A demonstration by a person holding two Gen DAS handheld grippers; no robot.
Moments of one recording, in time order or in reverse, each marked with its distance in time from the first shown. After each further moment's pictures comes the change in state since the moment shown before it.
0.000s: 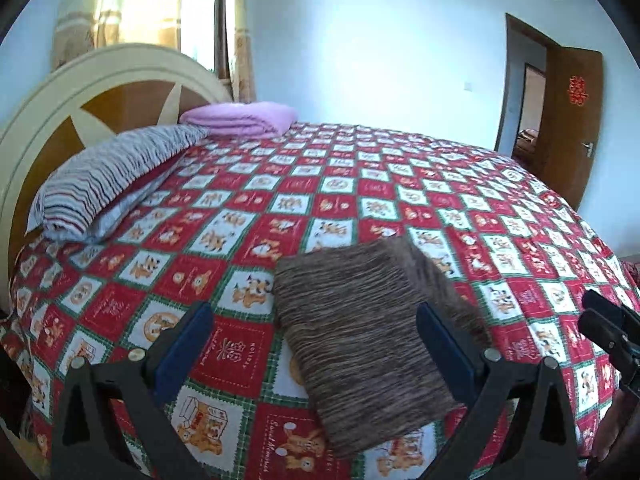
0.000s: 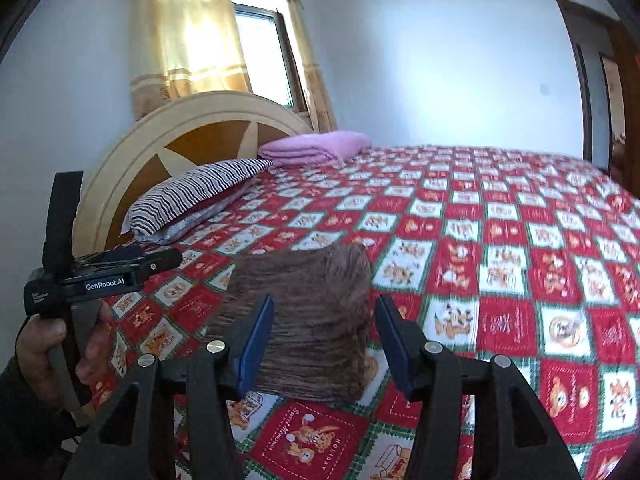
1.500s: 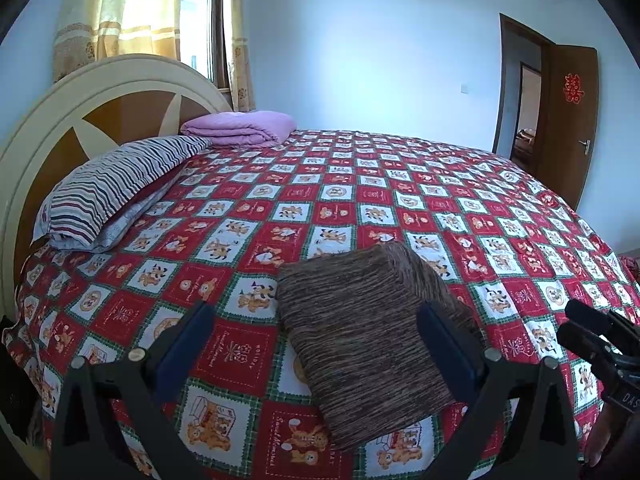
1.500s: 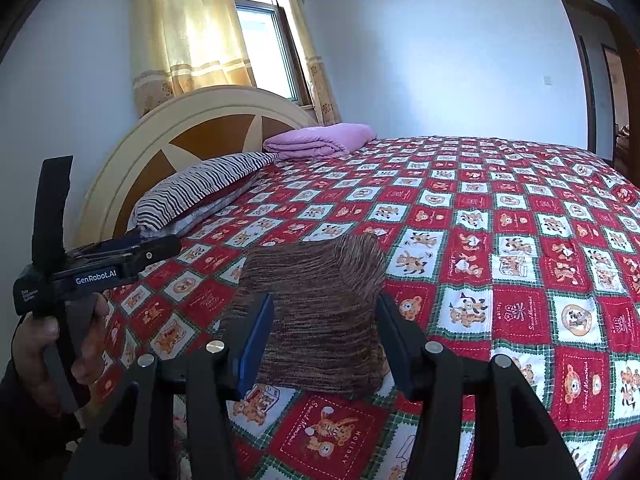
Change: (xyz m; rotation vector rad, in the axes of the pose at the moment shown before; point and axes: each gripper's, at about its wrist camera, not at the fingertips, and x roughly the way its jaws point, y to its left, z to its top) left arm -0.016 -0.002 -0.001 0.015 -0.021 0.006; right arm 0.003 0.011 -0.007 0.026 0.036 0.023
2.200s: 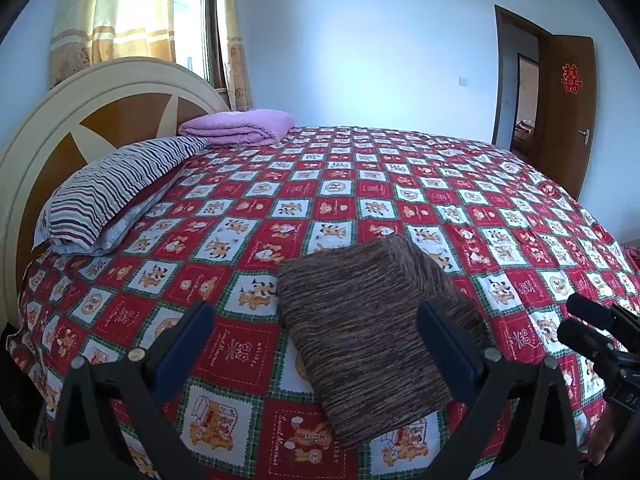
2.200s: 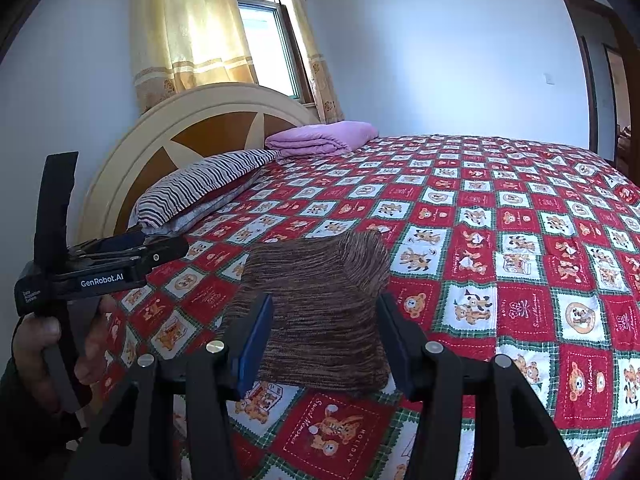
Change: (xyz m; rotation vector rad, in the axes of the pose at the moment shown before) left arm 0.005 -0.002 -0.004 0.023 0.012 0.008; right arm 0.002 0.004 -0.004 -0.004 0.003 0.003
